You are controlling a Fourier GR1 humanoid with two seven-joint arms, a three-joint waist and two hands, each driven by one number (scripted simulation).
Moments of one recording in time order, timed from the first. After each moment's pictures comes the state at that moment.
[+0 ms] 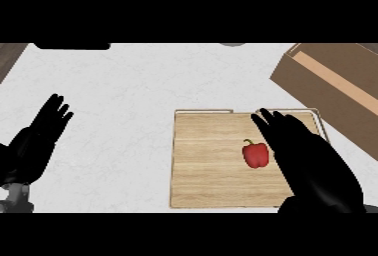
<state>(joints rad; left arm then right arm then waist) -0.04 0.48 -0.07 -1.59 0.47 0.15 0.15 -0.35 -0.49 0.52 -2.10 0.57 0.57 0.95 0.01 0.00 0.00</state>
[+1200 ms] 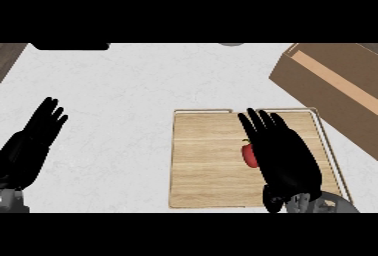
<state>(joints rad) 0.00 0.41 0.03 -1.63 0.40 0.06 0.20 -0.34 -0.30 0.52 -1.96 0.84 0.70 0.85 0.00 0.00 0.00</state>
